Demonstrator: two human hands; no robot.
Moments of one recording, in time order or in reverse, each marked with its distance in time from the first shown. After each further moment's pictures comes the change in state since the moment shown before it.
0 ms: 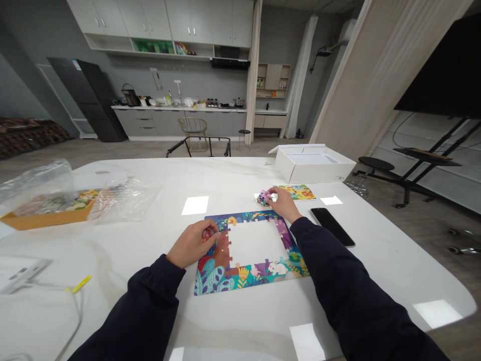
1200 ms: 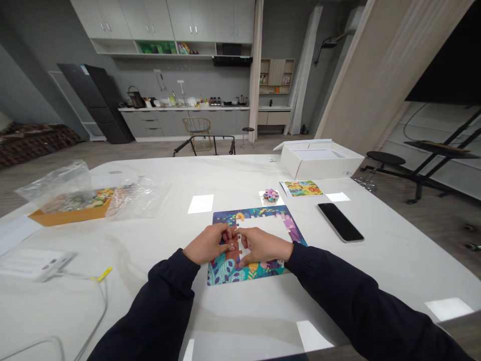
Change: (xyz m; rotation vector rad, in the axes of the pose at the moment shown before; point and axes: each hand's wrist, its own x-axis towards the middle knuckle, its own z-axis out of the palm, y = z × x) left_hand -0.001 0.006 0.007 -0.082 -0.247 -0.061; right_hand -0.095 -0.161 -0.008 0.334 -0.842 -0.205
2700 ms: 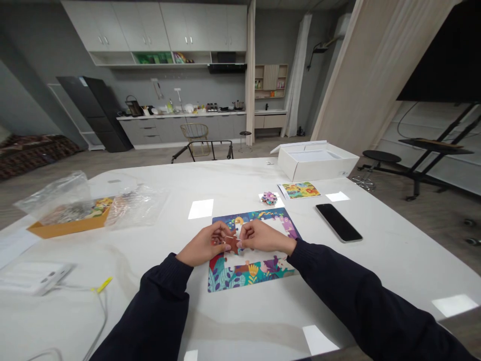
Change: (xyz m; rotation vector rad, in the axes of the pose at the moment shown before) left_hand -0.004 0.004 -0.014 -0.488 -0.060 0.012; right_hand 0.008 0.003 -0.009 0.466 0.097 0.148
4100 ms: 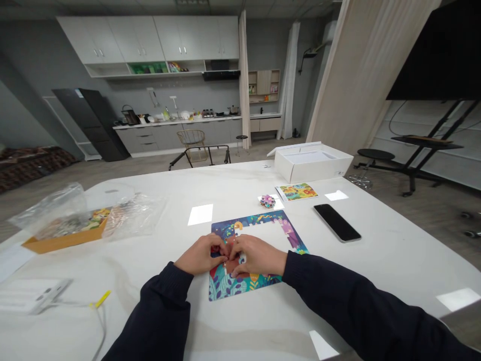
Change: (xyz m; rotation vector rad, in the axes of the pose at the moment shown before) left_hand 0.000 -0.018 -0.011 0.506 -0.030 0.116; right_hand -0.005 0.004 0.025 -0.596 0.033 -0.434
